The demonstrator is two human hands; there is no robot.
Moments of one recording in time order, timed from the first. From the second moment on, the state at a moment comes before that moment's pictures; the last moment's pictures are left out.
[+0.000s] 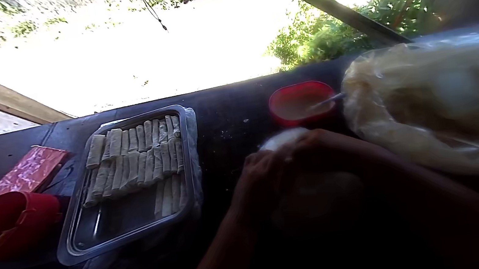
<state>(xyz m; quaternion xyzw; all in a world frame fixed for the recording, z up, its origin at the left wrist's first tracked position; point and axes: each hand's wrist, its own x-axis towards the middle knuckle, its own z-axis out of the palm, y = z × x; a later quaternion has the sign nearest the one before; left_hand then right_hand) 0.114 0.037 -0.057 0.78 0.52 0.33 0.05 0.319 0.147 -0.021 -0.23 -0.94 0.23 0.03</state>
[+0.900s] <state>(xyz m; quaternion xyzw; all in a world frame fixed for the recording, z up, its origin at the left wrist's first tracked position) 0.110 0.038 -0.063 0.78 0.51 0.35 0.11 0.335 0.132 -0.038 -0.22 -0.94 0.22 0.14</state>
